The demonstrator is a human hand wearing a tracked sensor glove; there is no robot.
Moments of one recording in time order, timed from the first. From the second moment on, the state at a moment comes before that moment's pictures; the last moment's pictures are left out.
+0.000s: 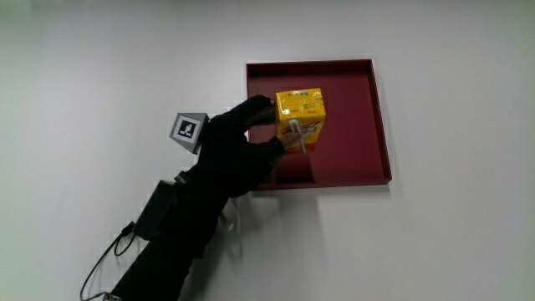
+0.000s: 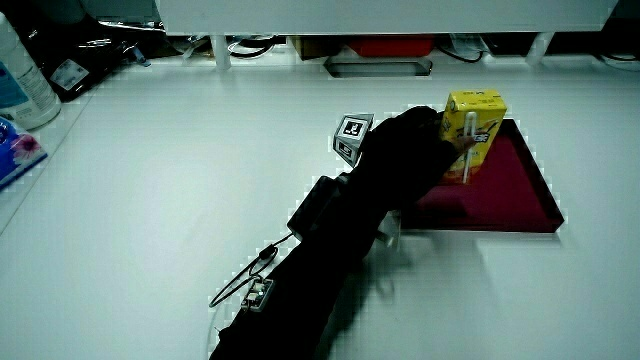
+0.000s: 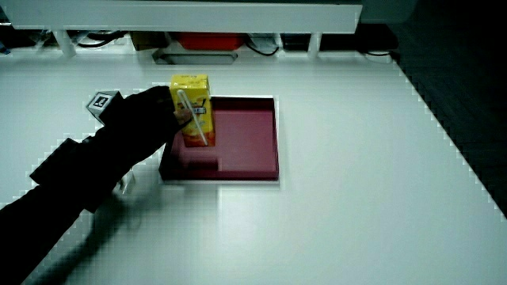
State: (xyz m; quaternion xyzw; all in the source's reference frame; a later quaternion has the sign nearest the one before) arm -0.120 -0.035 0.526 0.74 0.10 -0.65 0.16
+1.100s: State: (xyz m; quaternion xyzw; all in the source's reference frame) arm -0.115 -0.026 0.532 0.77 0.09 -0.59 0.21
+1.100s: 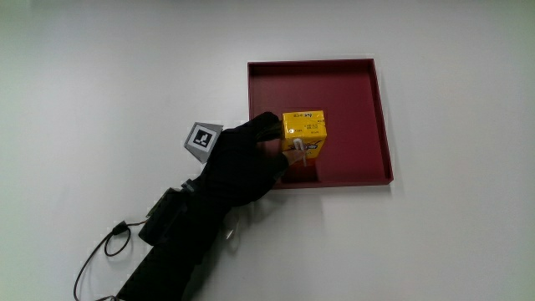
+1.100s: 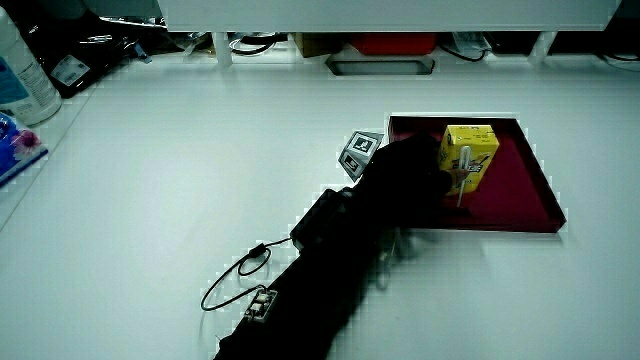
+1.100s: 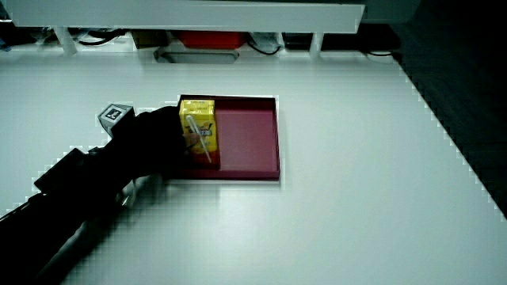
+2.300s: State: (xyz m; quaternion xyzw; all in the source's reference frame) arm -0.204 -0.040 0.435 0.73 0.16 -0.59 0.31
